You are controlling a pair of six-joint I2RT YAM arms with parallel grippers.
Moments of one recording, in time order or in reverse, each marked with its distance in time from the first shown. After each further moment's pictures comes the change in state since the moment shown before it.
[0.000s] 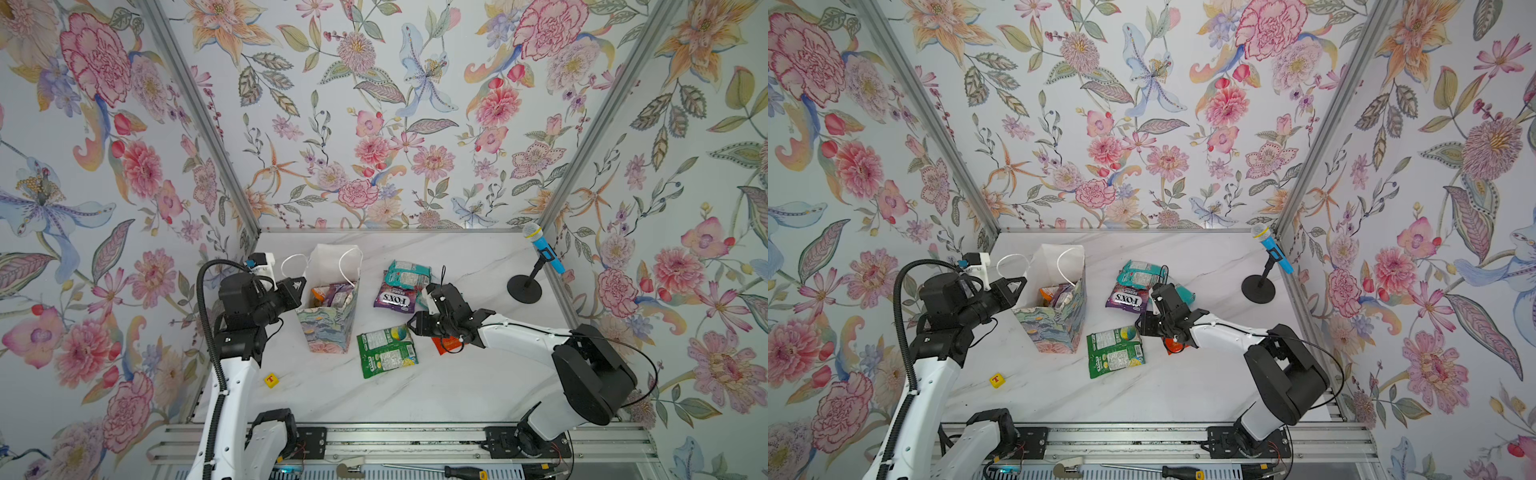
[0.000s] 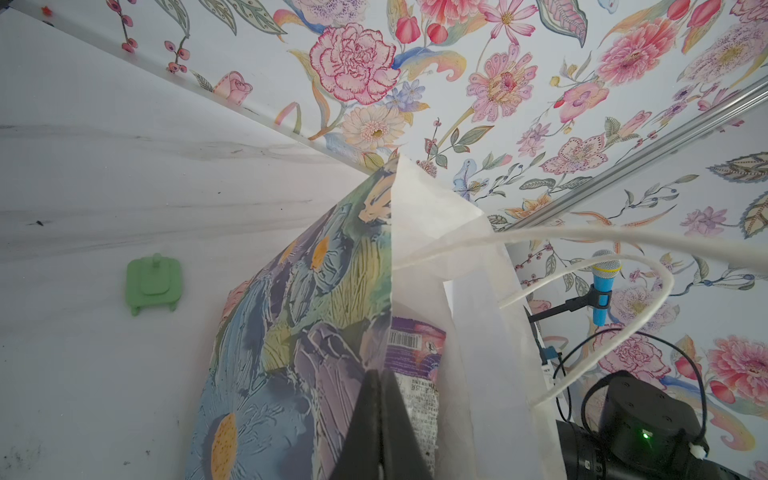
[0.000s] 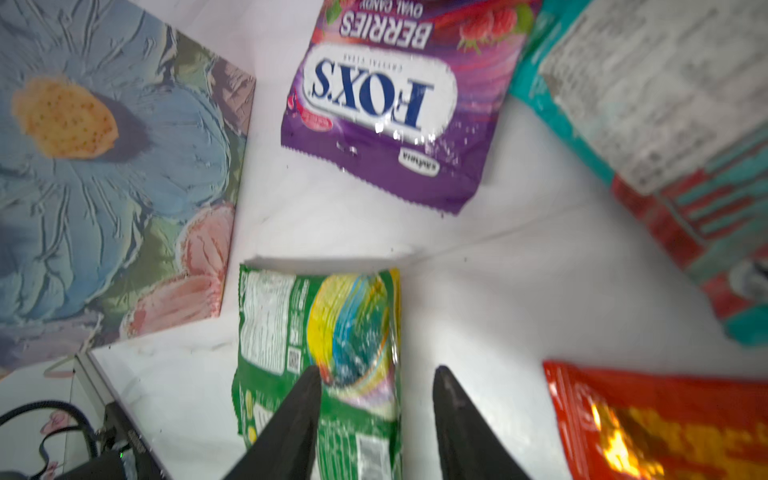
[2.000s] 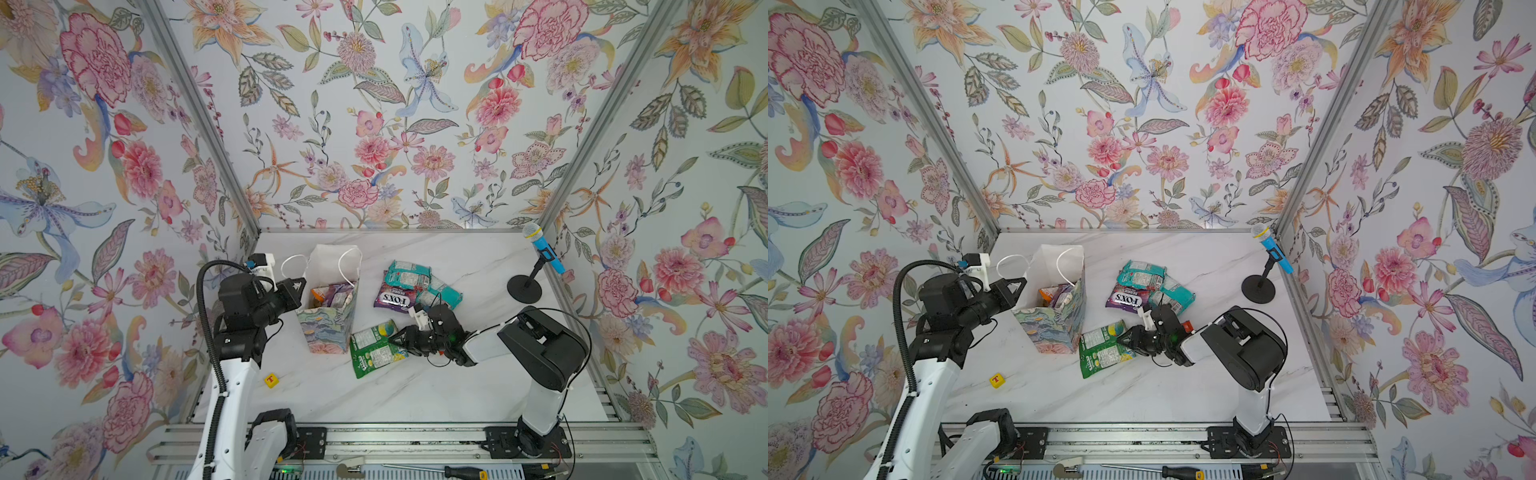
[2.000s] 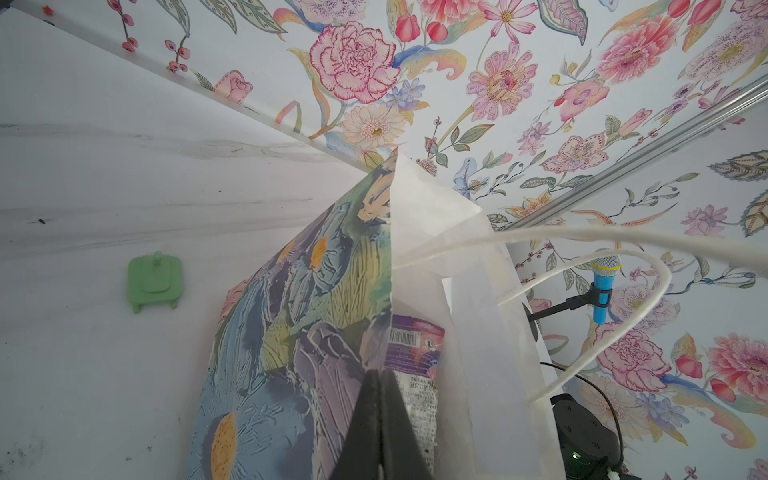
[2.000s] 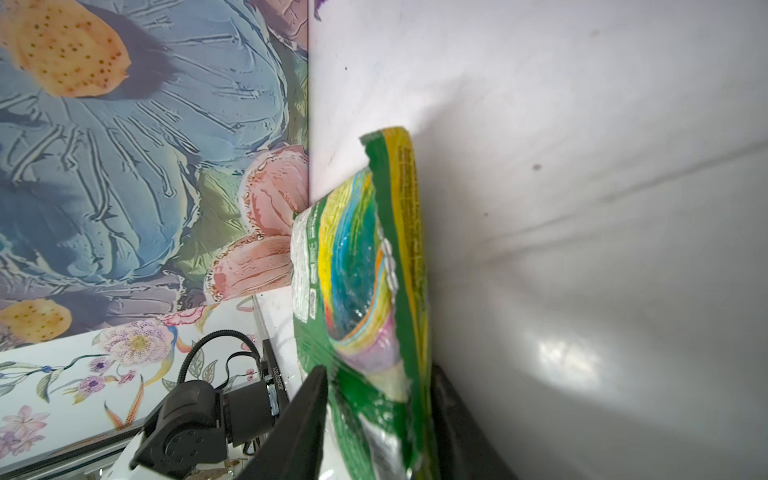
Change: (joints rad) left arm 0.000 -0.008 0.000 -0.011 0.000 0.004; right arm 0.019 0.327 -0.158 0.741 -0.356 0.359
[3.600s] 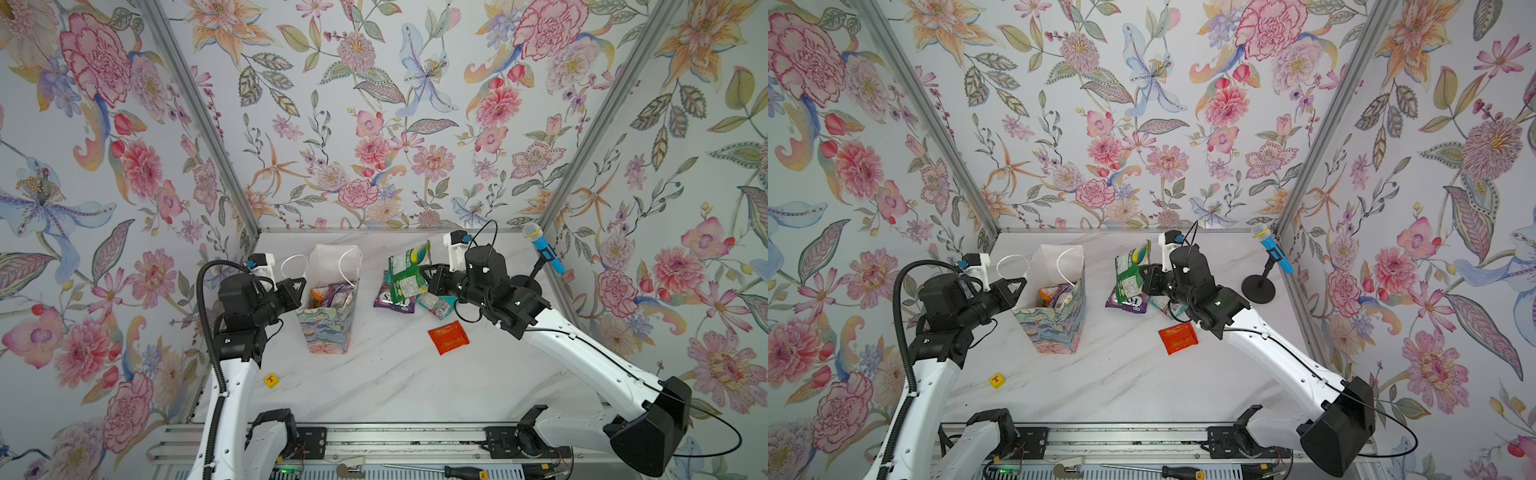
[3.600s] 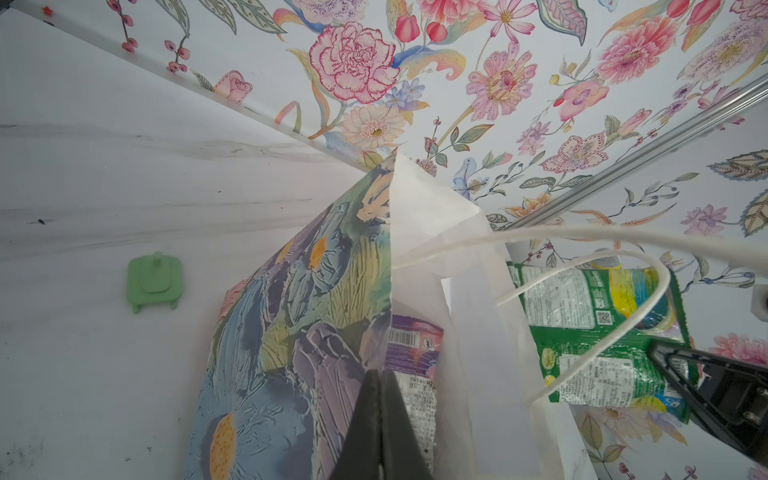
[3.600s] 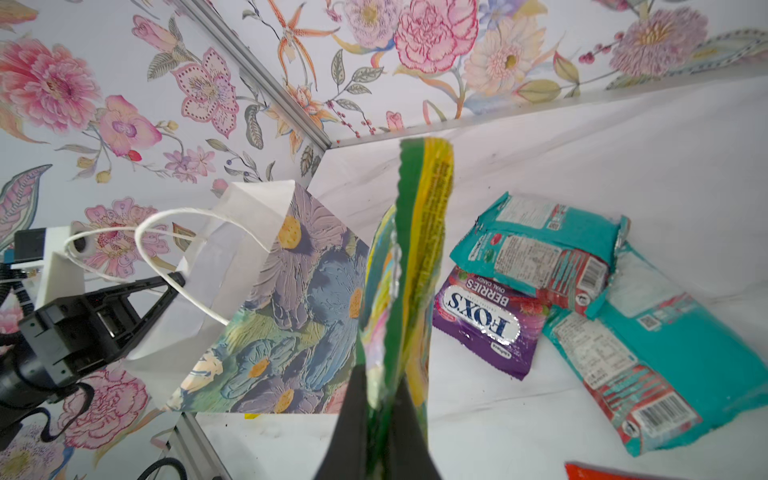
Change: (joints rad) left arm 0.000 0.000 0.000 0.000 0.000 0.000; right arm -0.032 -0.586 0.567 -0.931 0.502 -0.454
